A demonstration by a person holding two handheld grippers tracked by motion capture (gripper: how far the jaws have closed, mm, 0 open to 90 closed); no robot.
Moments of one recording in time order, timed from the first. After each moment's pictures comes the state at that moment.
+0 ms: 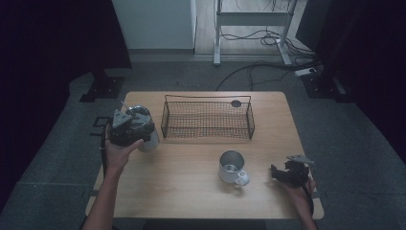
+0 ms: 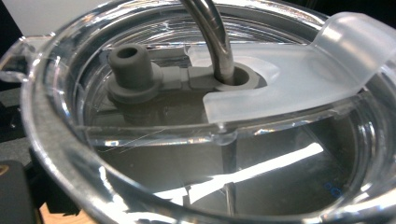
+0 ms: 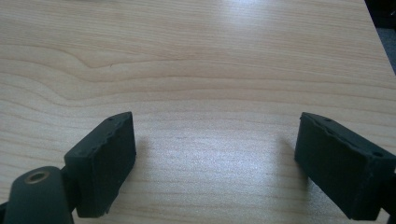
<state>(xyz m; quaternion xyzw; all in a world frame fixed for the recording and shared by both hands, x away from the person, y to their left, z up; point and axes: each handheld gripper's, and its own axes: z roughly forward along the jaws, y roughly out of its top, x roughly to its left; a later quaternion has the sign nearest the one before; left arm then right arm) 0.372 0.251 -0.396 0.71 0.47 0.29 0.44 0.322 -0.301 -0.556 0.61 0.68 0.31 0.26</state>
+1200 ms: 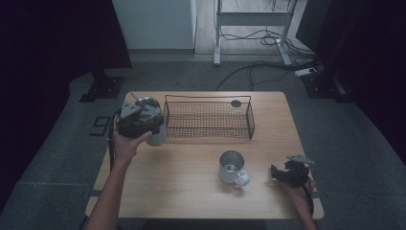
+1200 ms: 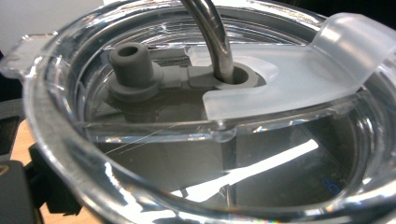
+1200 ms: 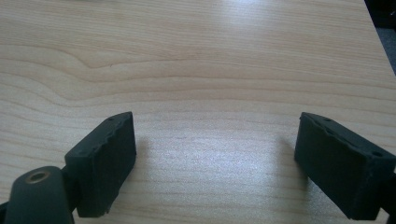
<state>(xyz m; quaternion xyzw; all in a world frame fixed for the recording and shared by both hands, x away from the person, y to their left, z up) 0.382 0.222 -0.369 0.71 0.45 0.28 0.46 0.322 -0.301 -0.556 0.61 0.68 0.31 0.26</state>
